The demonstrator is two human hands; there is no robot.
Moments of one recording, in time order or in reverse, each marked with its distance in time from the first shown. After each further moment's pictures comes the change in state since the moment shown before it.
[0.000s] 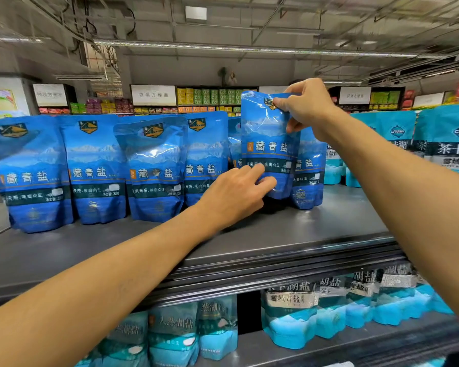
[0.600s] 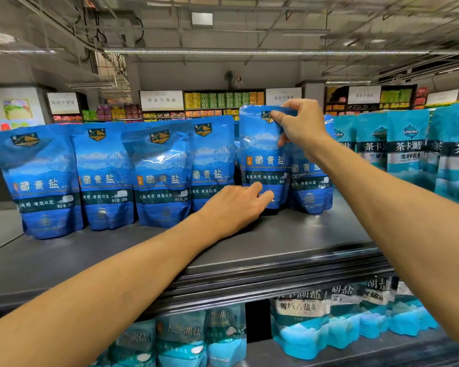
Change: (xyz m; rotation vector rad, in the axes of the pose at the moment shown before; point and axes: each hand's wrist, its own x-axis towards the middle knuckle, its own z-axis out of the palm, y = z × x) left_hand -0.016 -0.012 0.015 0.018 -0.354 0.049; right_hand -0.004 0.024 0.034 0.121 0.113 -0.062
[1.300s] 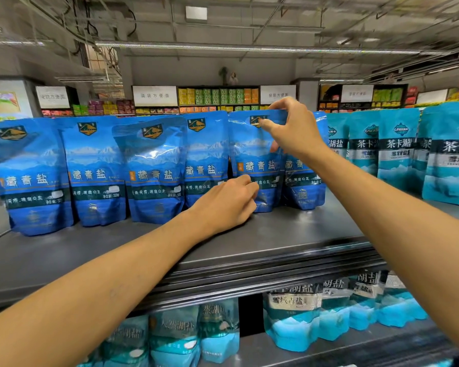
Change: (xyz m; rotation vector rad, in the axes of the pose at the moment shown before) left_hand -0.003 0.002 -0.018 -0.437 -0.071 -0.181; right_hand -0.025 -0.001 -0.005 -0.213 -0.052 -0.152
